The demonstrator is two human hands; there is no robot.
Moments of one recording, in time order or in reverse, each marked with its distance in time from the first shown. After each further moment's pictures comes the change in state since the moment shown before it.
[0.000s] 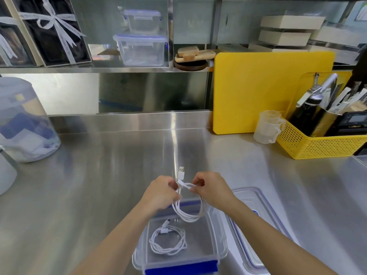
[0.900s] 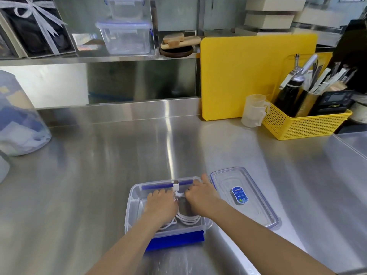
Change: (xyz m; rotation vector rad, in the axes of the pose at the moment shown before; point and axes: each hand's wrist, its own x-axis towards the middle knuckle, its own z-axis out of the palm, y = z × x) left_hand -0.023 -0.040 0.078 0.776 0.005 0.093; right_hand -0.046 0.036 0.043 -0.993 -0.240 -0.361
